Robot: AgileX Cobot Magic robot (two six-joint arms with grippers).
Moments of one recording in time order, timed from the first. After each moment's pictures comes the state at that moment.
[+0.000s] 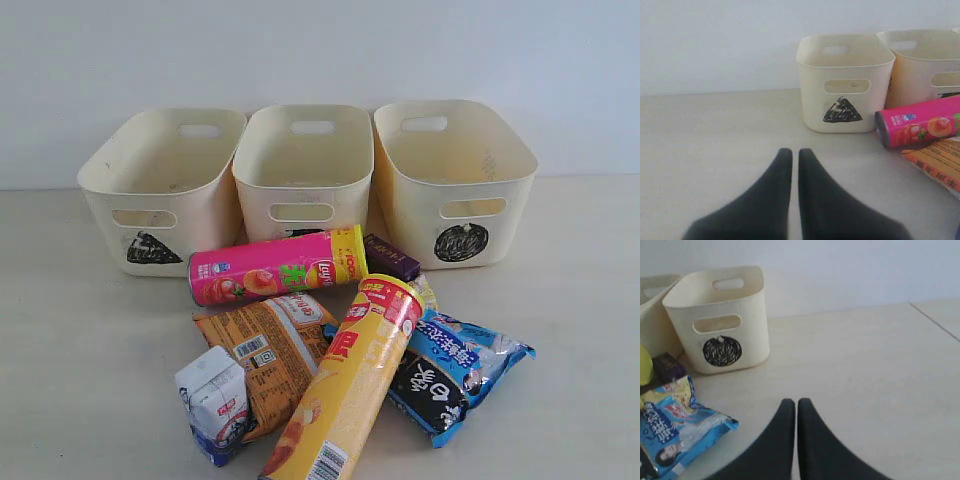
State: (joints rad) left arm -0.02 0.00 0.00 -0.04 0.23 0.10; right arm -0.06 0.01 0.00 0.13 0.25 -0.02
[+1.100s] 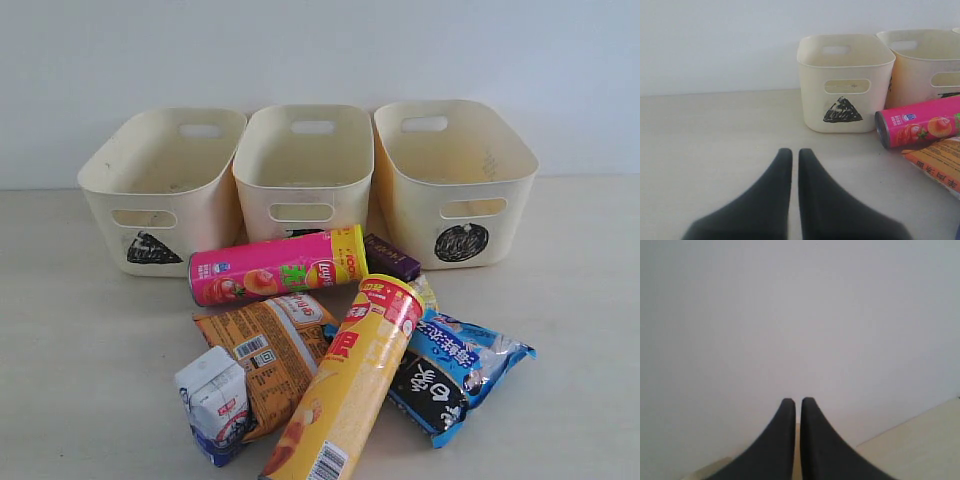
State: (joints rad) left arm -0.02 0.00 0.00 -0.04 0.23 0.10; right arm -0.06 0.64 -0.58 0.37 -0.09 0.10
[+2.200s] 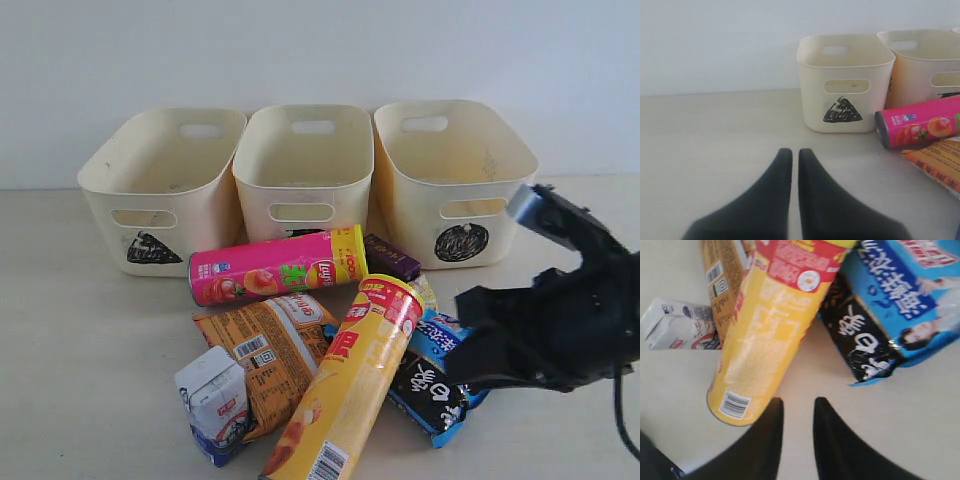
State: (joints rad) left arm -0.02 0.00 0.00 -0.04 0.23 0.10; right arm 0.24 1.37 -0.66 0.98 0.73 -0.61
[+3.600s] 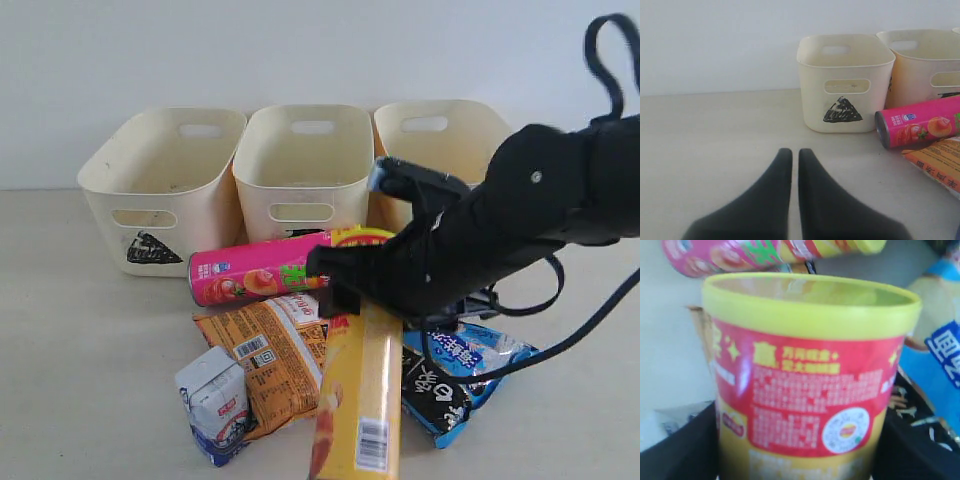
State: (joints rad) left arm -0.02 0.00 0.00 -0.04 0.23 0.10; right arm 0.61 1.63 -0.98 0.46 0.39 0.17
